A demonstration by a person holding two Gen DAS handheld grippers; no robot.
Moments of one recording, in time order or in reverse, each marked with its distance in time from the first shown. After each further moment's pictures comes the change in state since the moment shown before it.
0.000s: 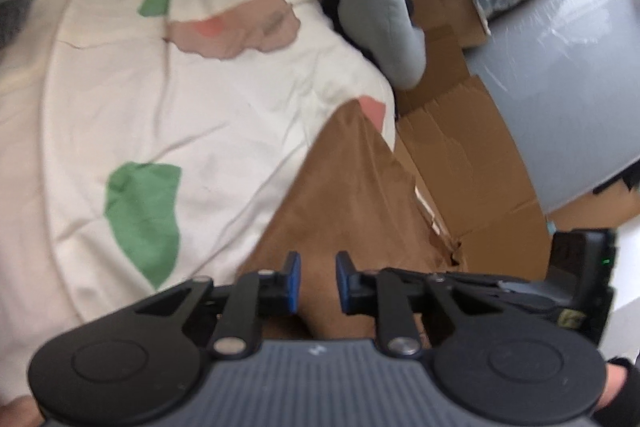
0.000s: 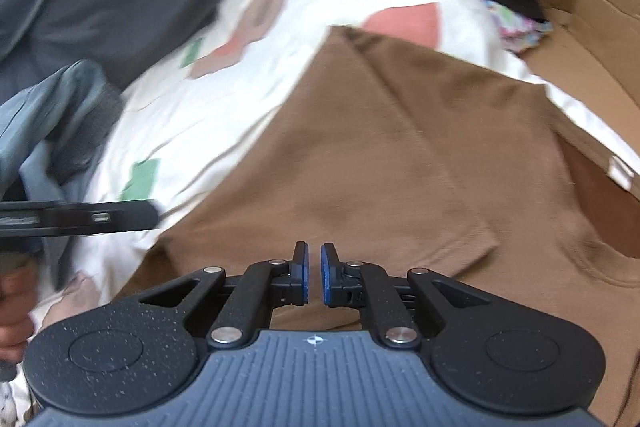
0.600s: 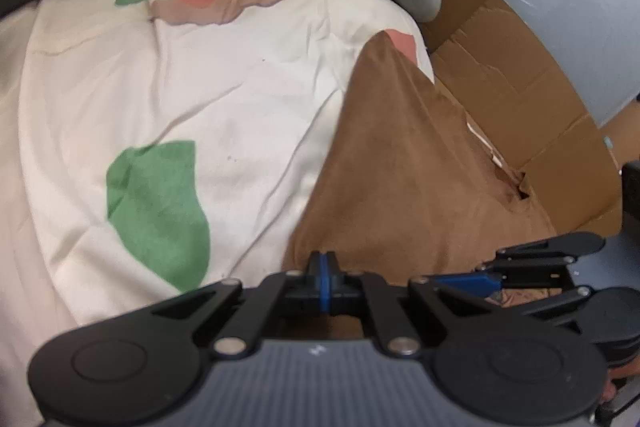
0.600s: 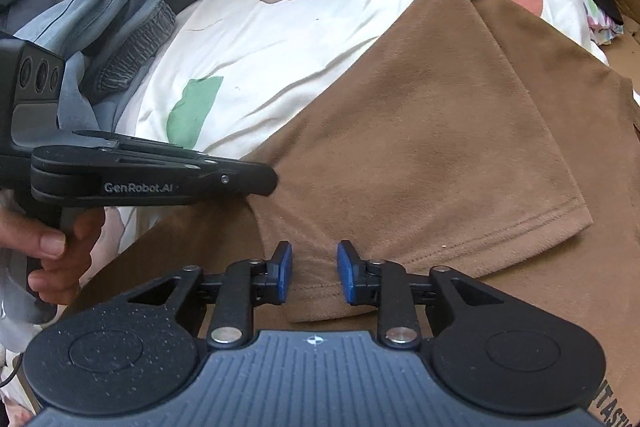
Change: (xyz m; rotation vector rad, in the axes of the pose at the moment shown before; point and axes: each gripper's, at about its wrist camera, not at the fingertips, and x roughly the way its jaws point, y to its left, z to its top) left arm 0.034 0.002 -0.014 0.235 0.088 0.173; right arm 0.028 0.047 -0.025 -0.128 0.106 0.049
